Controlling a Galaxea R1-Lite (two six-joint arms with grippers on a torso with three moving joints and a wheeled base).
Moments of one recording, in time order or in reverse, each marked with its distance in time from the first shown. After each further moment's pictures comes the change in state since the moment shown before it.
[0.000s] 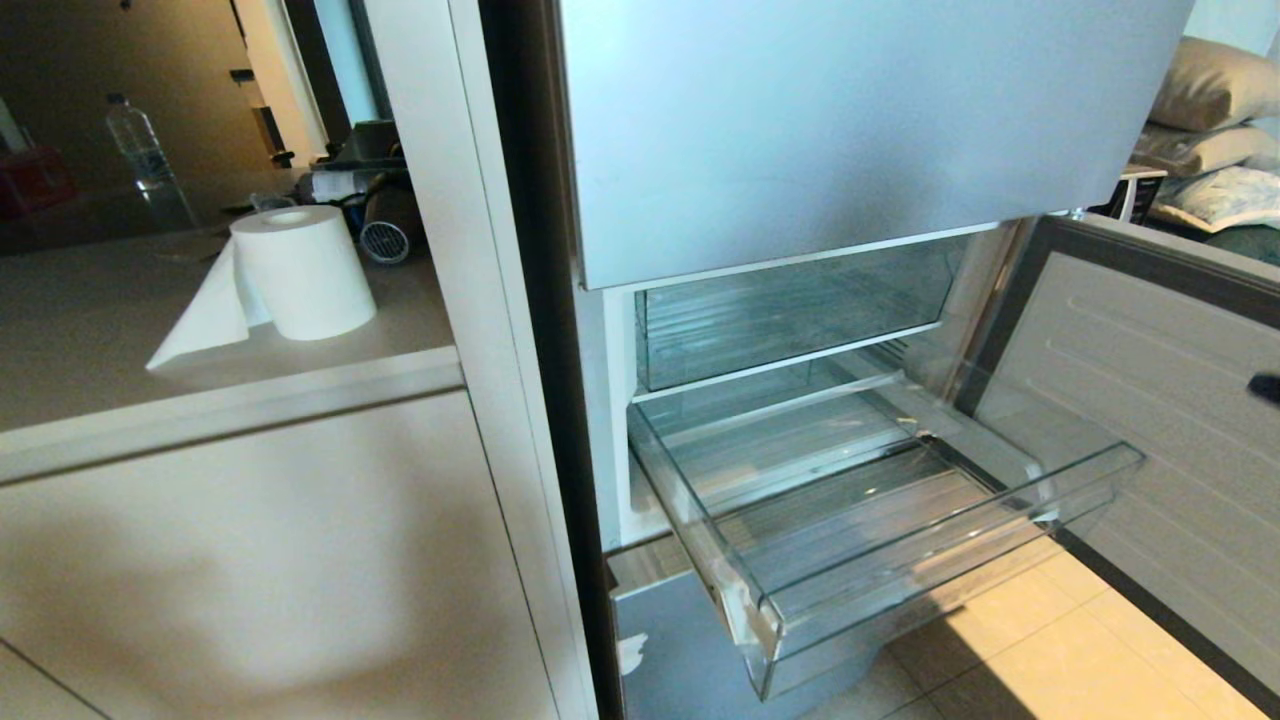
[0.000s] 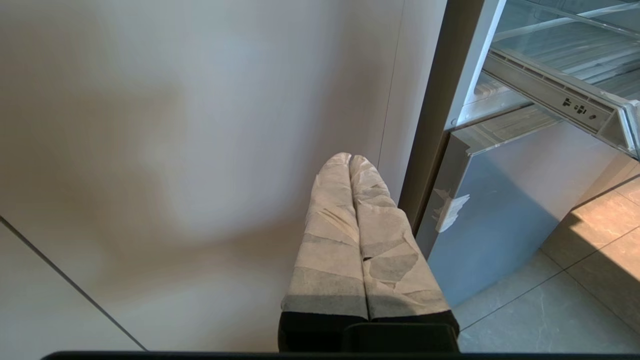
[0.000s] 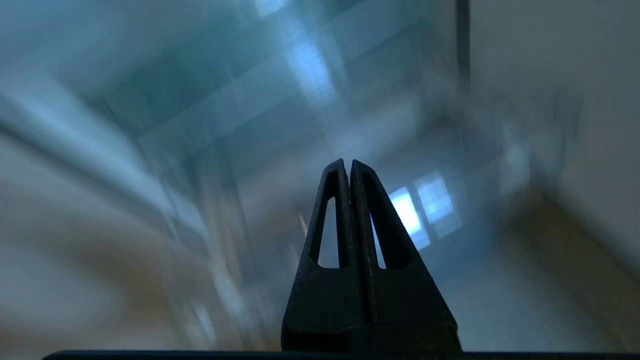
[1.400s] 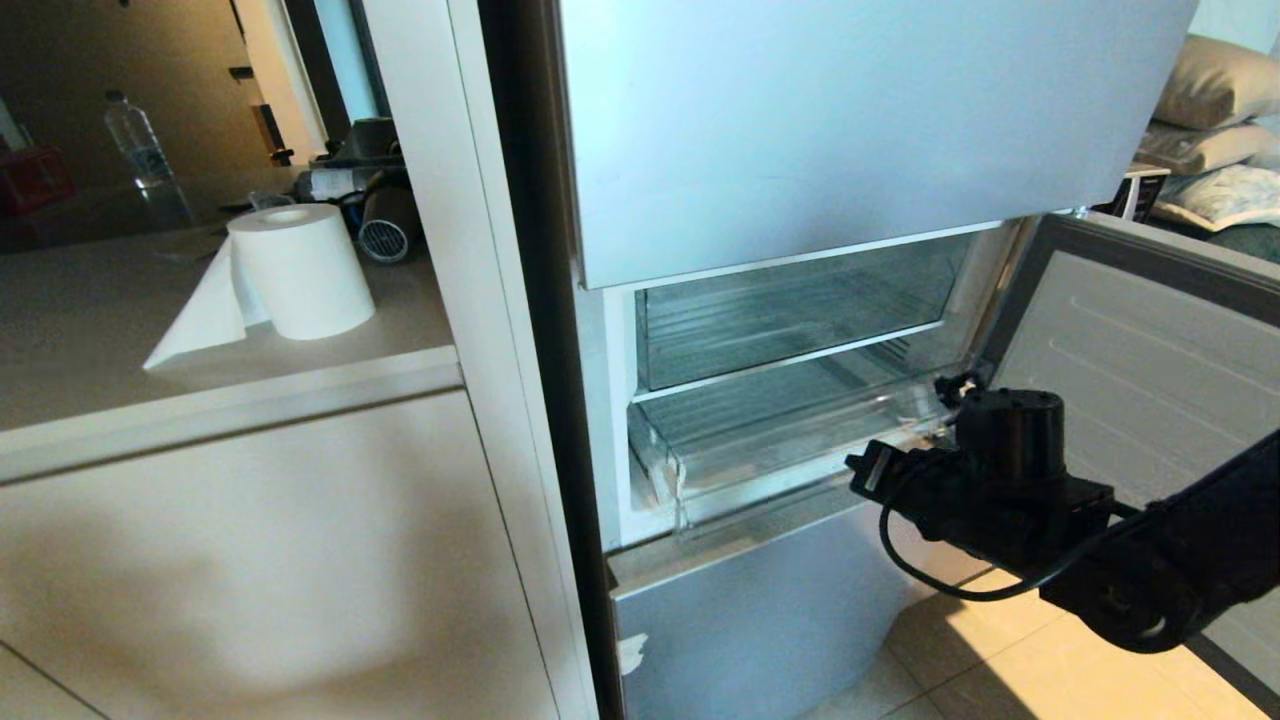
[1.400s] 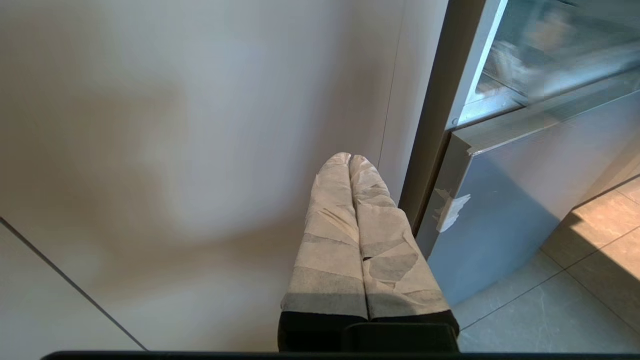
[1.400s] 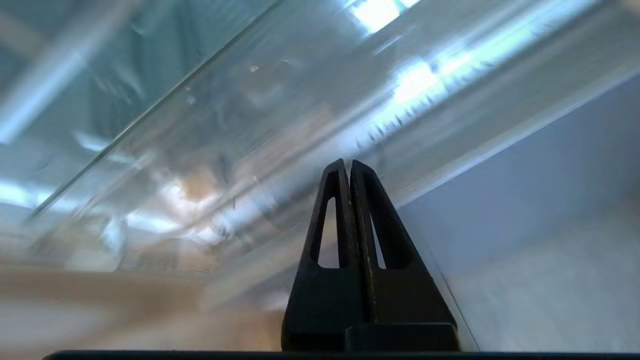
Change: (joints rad) left arm 0.001 0.000 0.000 0.000 0.000 0.000; right arm 0.291 0.977 0.028 -0.846 -0.124 0.192
